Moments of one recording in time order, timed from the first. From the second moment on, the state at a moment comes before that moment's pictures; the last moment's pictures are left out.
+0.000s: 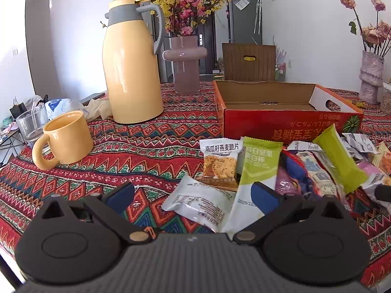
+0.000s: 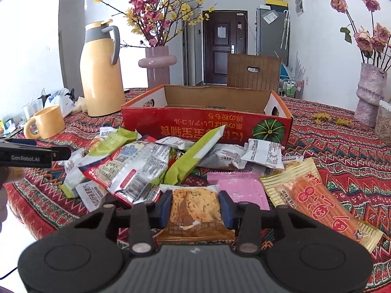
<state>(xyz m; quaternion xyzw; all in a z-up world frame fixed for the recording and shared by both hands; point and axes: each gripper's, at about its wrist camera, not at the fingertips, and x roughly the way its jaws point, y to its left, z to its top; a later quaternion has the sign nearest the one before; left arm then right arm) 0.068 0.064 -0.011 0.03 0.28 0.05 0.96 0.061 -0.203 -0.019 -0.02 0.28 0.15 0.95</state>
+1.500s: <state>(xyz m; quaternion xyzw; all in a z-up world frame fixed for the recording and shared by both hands) 0.107 0.021 -0.028 0.04 0.33 -0.05 0.94 0.086 -0.238 -0.004 0.00 0.25 0.10 0.96</state>
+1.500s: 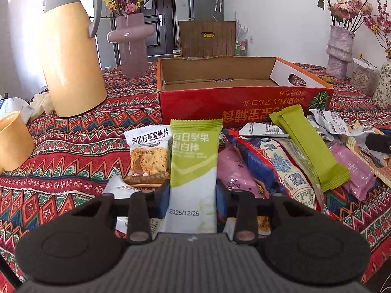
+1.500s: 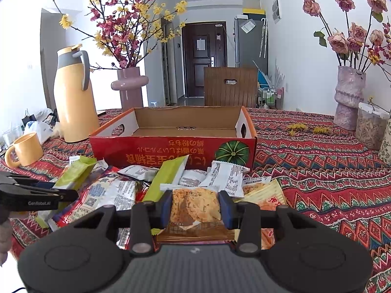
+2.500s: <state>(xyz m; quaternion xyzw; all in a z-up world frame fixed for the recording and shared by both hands) 0.216 -0.010 0.068 0.03 0.25 -0.03 0.97 0.225 -0.227 0.058 0.01 0.21 0.08 0.97</state>
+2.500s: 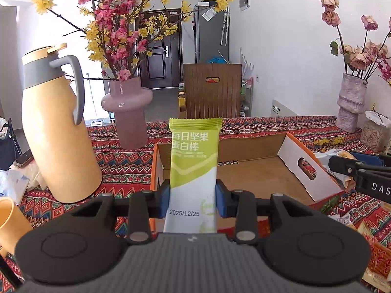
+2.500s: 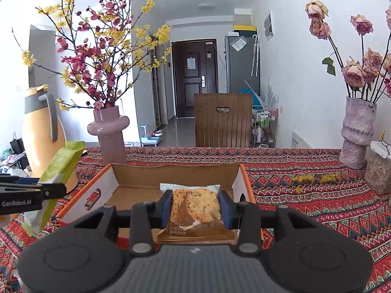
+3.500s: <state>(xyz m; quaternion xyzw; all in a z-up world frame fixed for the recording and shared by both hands) 0.294 -0.031 0.040 0.03 0.29 -0.01 0.96 0.325 -0.222 0.010 0.01 0.30 0.07 0.95</state>
